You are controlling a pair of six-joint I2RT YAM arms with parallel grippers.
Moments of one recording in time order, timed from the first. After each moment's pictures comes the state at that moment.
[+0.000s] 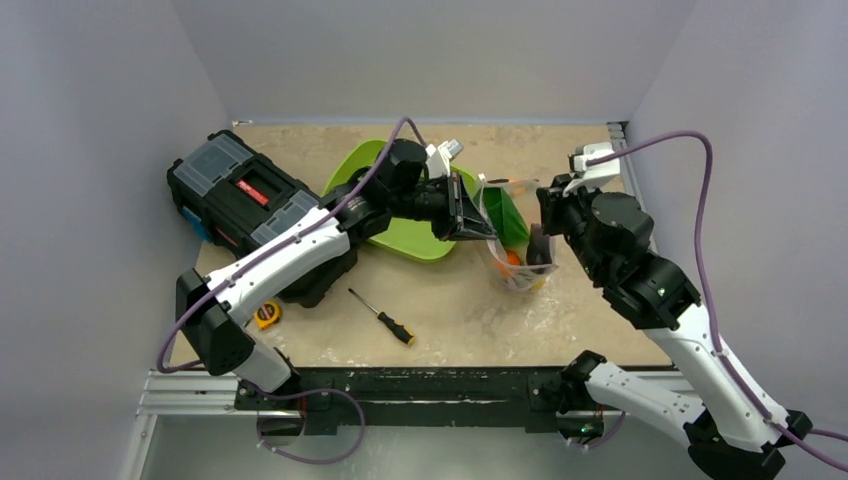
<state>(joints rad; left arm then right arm) -0.82 1.54 1.53 -0.38 0.57 -1.15 0.67 0.86 1.24 -0.55 0.45 0.12</state>
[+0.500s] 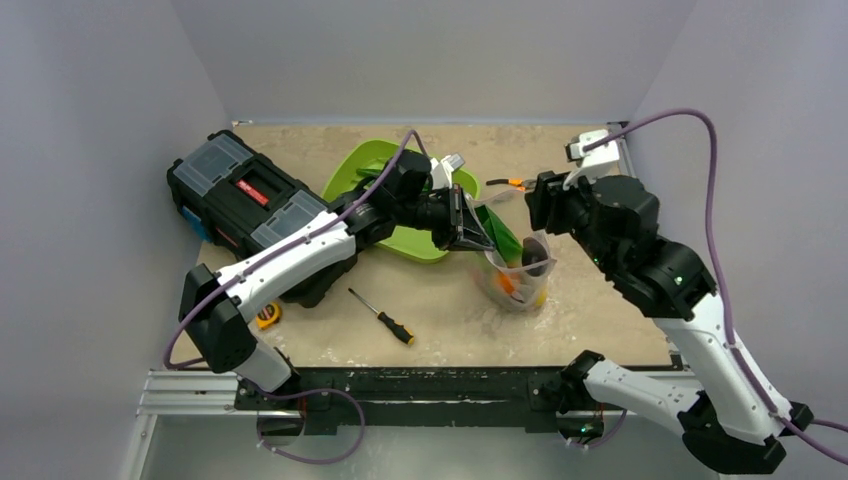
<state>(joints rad) -0.82 1.54 1.41 -0.34 0.59 -1.15 0.67 0.93 1.38 -0.77 0.42 0.14</state>
